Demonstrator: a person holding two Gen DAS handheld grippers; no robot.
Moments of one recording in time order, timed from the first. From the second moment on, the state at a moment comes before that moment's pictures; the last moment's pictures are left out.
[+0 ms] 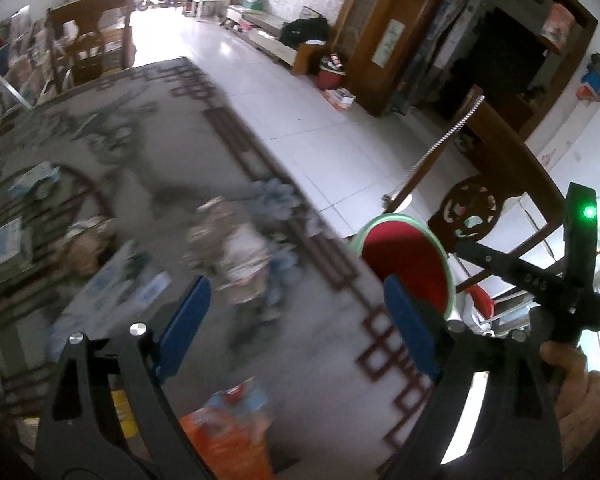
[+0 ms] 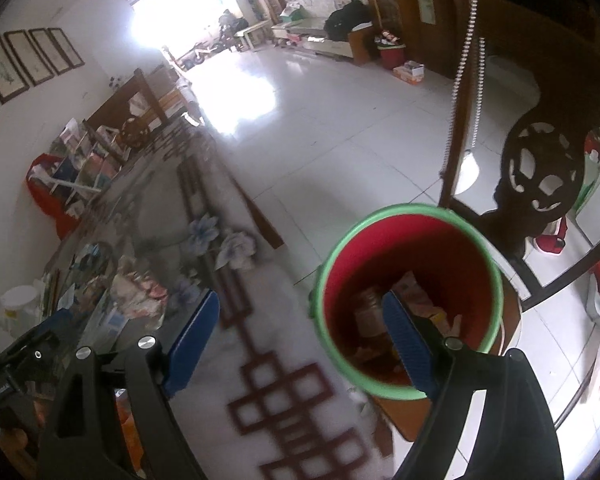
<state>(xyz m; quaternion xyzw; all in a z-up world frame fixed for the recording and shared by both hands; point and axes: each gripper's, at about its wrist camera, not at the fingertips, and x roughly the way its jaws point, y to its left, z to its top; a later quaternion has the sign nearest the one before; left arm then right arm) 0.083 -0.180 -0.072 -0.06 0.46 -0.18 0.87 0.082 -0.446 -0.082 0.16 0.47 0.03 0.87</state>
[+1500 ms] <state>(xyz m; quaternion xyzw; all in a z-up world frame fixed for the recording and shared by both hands) 0.112 -0.001 -0.170 -0.03 0.59 -0.10 0.80 0.123 -0.293 -0.117 0.10 0.54 0.14 0.82</state>
